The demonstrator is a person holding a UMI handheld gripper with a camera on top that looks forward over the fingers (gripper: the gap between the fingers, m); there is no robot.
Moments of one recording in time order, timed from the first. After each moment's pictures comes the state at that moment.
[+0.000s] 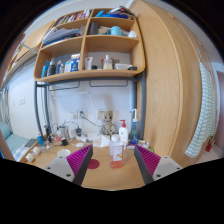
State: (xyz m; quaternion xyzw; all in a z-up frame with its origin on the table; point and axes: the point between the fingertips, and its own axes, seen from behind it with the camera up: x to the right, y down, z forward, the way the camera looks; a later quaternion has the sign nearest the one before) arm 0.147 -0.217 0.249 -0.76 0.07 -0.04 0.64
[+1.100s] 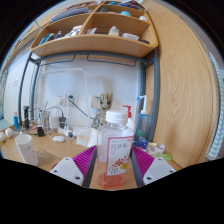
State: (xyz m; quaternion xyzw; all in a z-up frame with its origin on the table) arm 0.192 -0.012 0.106 -0.74 0.03 -0.09 0.67
